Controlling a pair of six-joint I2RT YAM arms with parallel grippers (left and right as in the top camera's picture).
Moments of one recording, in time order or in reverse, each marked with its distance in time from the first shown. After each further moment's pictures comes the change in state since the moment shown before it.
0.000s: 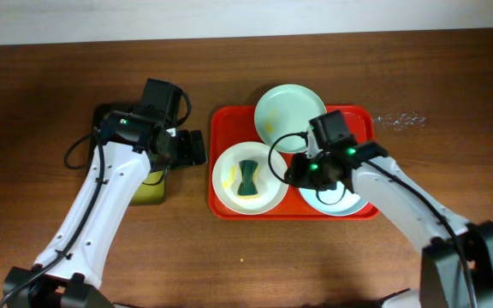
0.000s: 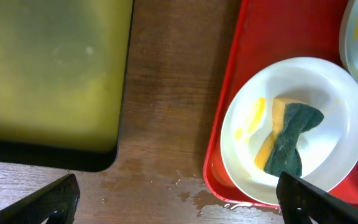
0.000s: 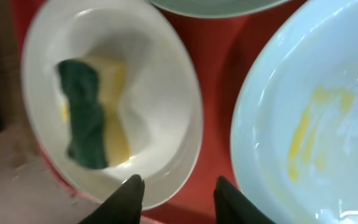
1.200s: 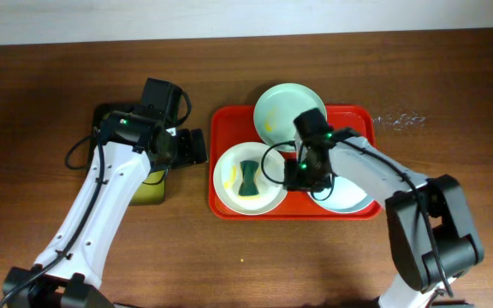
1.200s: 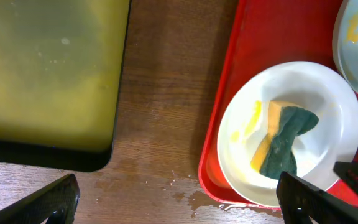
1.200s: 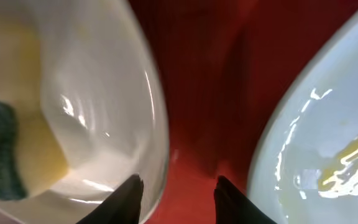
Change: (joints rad) left arm 0.000 0.000 0.000 0.006 0.012 -0.020; right arm 0.008 0.226 0.126 -0.122 0.008 -0.138
